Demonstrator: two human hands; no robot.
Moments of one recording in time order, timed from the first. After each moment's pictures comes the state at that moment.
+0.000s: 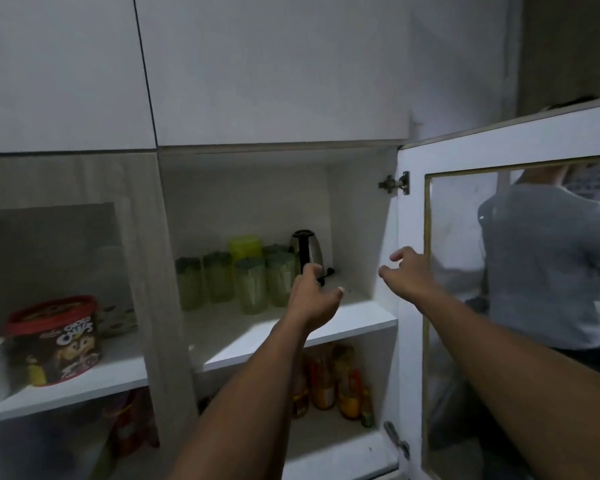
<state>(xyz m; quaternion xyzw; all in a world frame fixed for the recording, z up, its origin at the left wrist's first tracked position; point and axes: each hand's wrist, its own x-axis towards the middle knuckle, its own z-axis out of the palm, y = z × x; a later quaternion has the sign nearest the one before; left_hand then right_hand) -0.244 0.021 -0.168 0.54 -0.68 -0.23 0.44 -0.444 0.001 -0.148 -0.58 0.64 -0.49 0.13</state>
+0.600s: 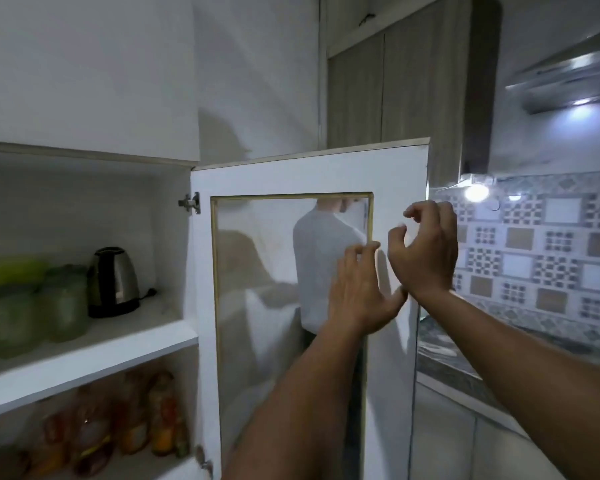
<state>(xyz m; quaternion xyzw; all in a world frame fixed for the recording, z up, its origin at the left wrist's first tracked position) -0.699 0.163 -0.143 0.29 -0.83 -0.05 0.47 -0.783 0.216 -0.087 -0.41 0.58 -0.59 -0.38</state>
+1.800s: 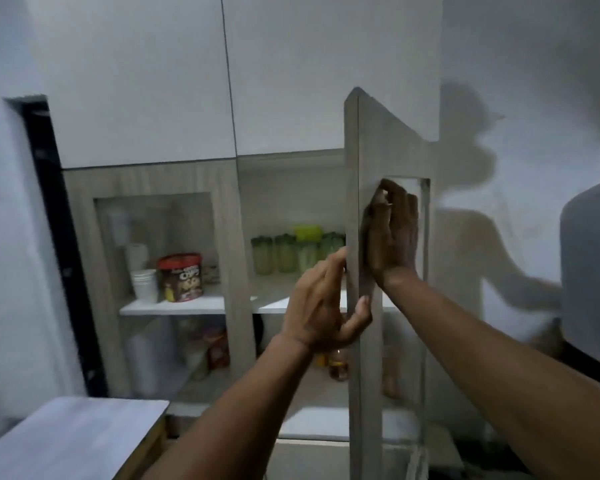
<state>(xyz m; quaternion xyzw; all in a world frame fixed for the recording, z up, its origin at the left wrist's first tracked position) -0.344 0.261 -0.165 0.39 -0.75 0.24 0.47 -0.460 0.206 -0.094 -0.63 0.27 -0.72 0.13</state>
